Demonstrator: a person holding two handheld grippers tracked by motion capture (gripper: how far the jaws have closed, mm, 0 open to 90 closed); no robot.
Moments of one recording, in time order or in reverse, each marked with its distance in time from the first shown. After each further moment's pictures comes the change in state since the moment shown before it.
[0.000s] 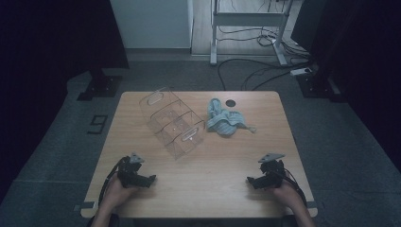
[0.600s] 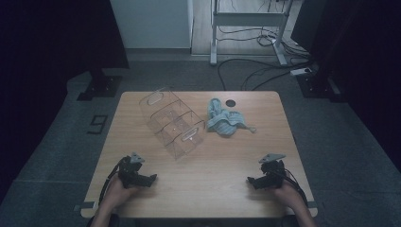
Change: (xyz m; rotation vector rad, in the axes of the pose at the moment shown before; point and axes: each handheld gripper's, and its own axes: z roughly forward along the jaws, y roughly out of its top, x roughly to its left) left arm -0.001 0.001 0.002 -0.013 0.004 -0.006; right arm -0.001 -0.002 0.000 -0.012 0.001 -0.002
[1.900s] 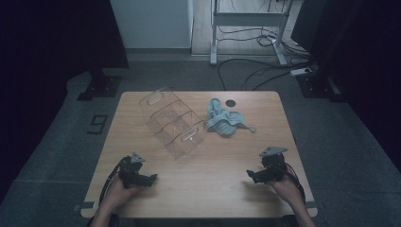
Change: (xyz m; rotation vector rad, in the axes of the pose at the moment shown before) left arm -0.002 0.001 0.001 -0.003 0.008 -0.012; right arm 0.002 0.028 -0.023 -0.064 0.001 -0.019
